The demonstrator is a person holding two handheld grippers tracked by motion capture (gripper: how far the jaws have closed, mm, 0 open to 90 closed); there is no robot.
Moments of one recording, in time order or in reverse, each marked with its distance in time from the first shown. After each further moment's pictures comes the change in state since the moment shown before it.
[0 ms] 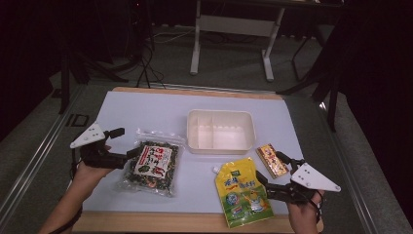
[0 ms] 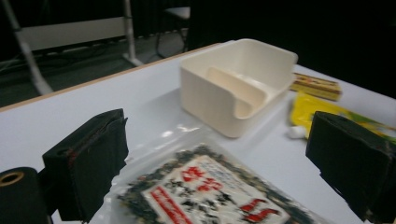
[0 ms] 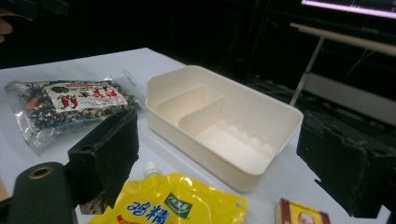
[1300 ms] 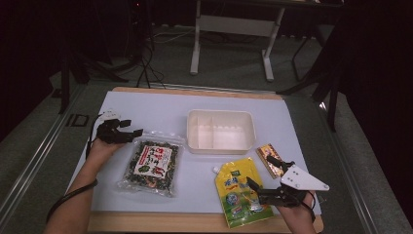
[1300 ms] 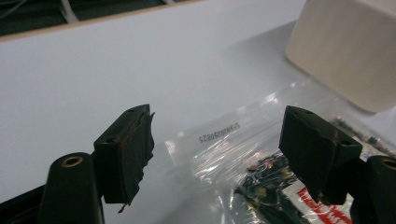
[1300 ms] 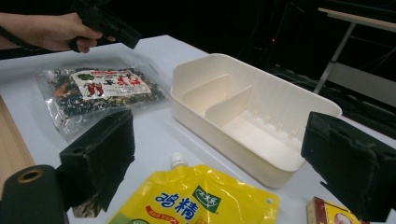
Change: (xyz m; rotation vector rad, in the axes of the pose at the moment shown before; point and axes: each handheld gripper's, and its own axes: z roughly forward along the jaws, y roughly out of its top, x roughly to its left) left arm 0.100 -0.040 0.080 0.224 0.112 -0.101; right arm 0.016 0.000 0.011 0.050 0.074 -0.004
